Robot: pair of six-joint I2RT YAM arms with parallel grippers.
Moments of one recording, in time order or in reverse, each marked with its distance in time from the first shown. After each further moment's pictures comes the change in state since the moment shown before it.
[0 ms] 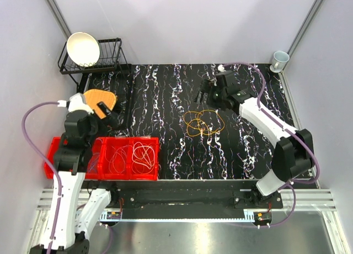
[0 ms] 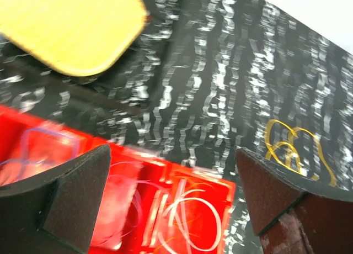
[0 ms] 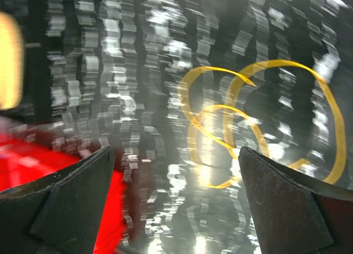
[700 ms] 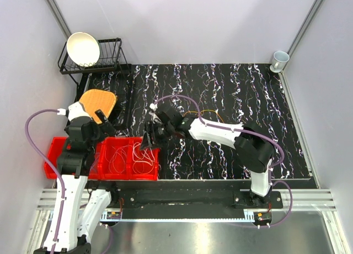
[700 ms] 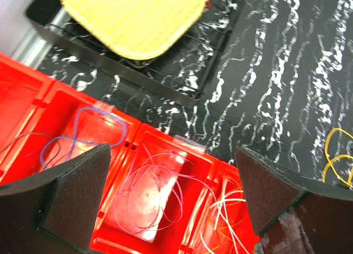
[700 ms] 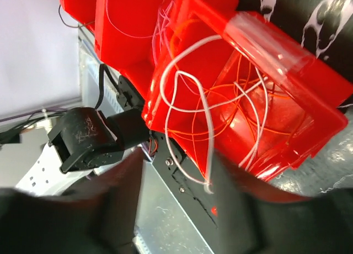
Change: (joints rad) left arm 0.011 -0.047 -0.095 -0.030 -0.143 0.041; right arm 0.525 0.324 0.032 0.281 -0.371 0.267
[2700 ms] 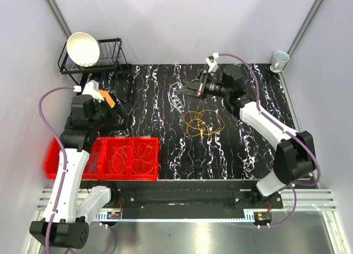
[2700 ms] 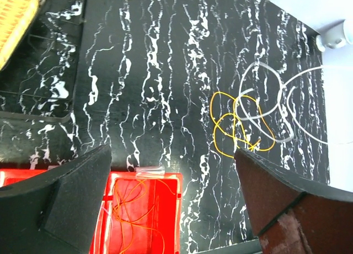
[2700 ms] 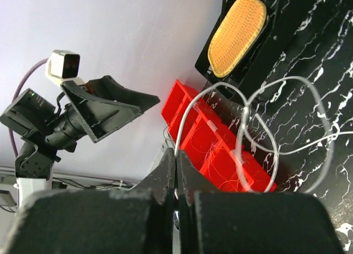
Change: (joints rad) left arm 0.005 0.254 0.140 0.175 0.476 -0.085; right arm -0.549 -0.348 -0.169 0.428 -0.280 0.087
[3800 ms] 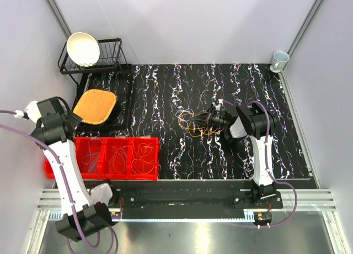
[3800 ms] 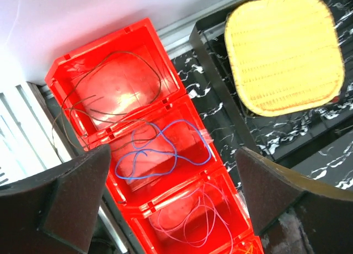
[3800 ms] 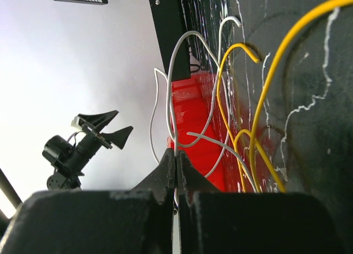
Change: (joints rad) left arm 0.494 0.077 0.196 -0.435 -0.559 -0.029; right arm -0.175 0.741 -0.354 1.073 -0.198 0.645
